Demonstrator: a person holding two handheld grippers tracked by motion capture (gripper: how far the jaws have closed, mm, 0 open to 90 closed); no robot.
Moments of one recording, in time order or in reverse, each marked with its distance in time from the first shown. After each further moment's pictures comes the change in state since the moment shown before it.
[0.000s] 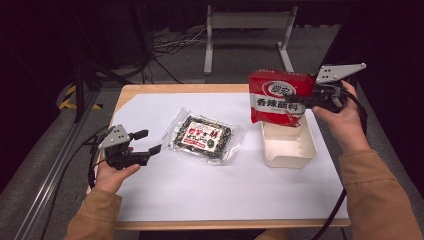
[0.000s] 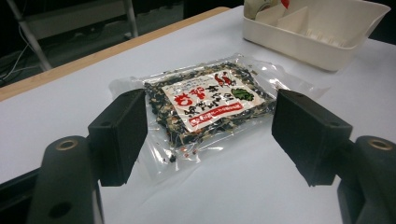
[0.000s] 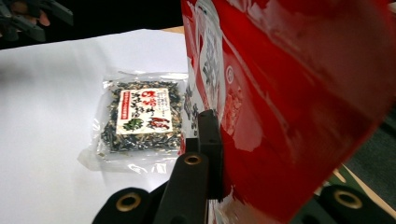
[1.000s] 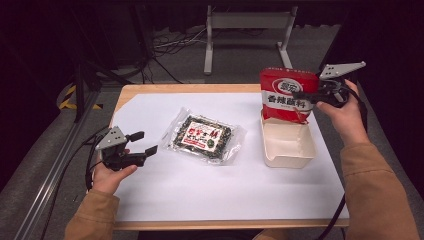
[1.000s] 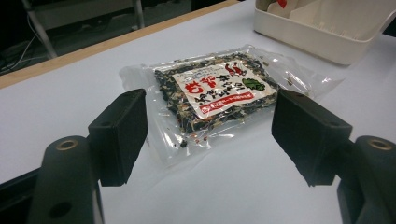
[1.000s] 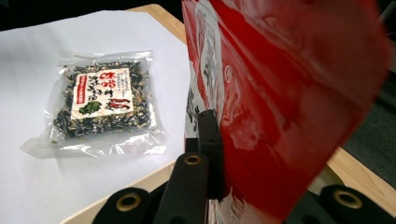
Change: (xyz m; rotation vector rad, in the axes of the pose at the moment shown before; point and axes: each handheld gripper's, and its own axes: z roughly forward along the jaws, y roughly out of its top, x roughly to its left) left arm 0.007 -0.010 -0.004 0.014 0.025 -0.023; right arm -0.045 -0.032 0.008 0.059 -0.071 0.085
